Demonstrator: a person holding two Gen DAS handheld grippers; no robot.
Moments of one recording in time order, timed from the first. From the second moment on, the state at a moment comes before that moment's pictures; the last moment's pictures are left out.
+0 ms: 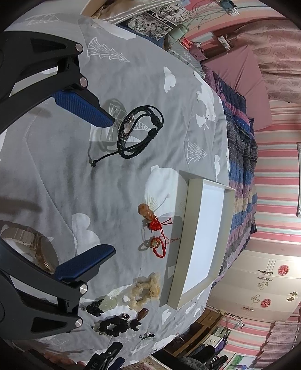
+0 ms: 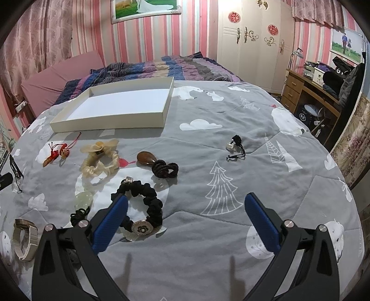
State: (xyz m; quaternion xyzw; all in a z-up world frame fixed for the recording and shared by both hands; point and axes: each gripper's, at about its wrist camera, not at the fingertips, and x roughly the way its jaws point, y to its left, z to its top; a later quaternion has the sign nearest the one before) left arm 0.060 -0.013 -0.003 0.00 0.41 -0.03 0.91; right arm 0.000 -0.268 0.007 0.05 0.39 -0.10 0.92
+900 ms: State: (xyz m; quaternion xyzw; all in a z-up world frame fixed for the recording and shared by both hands) left arm 0.087 -0.025 0.003 0.01 0.41 -0.05 0.91; right arm 0.028 -0.248 0.018 0.04 0.39 -0.08 0.92
